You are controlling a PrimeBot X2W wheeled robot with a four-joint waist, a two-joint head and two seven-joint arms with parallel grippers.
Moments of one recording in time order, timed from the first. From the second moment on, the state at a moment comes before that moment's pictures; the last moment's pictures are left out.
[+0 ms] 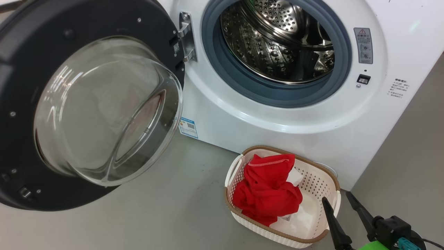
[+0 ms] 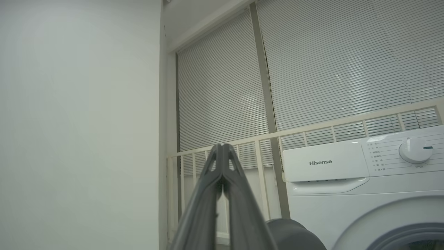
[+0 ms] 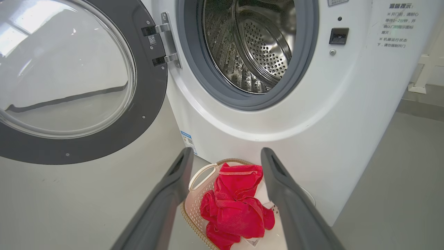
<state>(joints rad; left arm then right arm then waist) -0.43 0.31 0.37 -0.05 -0.34 -0.12 -0.26 0.06 -0.08 0.08 0.27 0.28 0.13 -0.26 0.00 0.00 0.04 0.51</state>
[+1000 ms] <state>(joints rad) -0.87 0.56 0.29 0.97 -1.21 -0.12 0.59 0.08 -0.07 0.04 0.25 0.26 0.13 -0.26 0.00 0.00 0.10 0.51</state>
